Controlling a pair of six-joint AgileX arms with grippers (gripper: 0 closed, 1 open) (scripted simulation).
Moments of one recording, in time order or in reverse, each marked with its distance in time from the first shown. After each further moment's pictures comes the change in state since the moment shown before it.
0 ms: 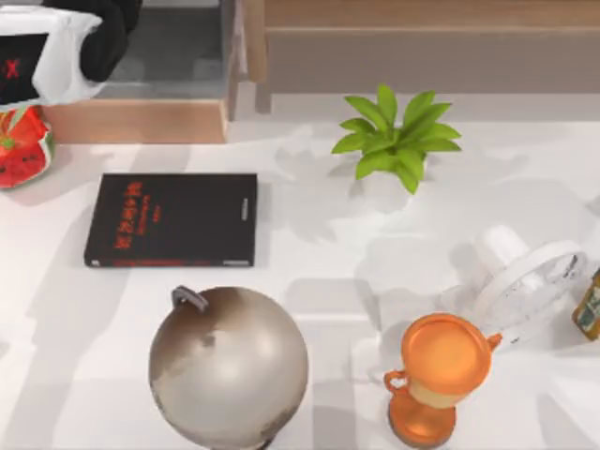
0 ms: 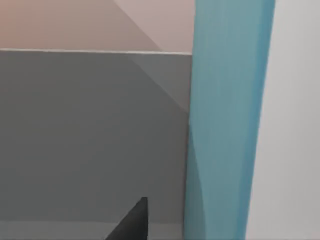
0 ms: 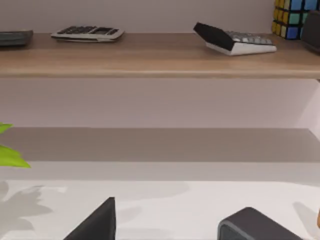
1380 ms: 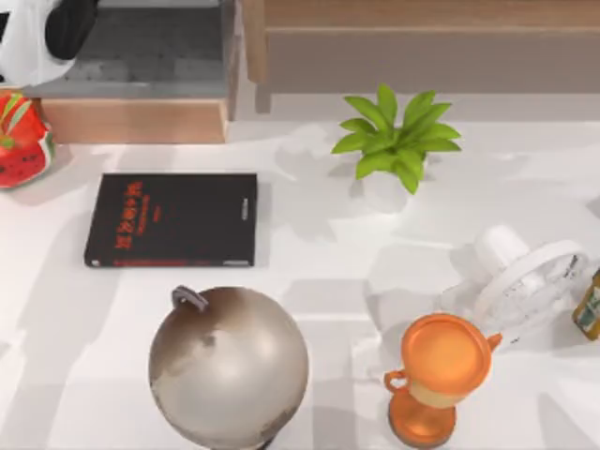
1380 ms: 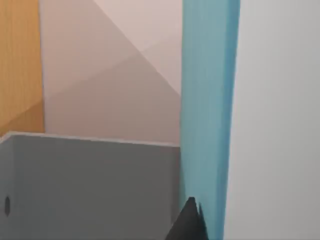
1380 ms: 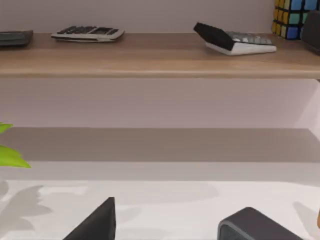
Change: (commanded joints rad) left arm 0.045 -0.072 0.011 0.025 -0.027 -0.010; right arm 0.000 0.000 0.000 0.000 0.000 0.000
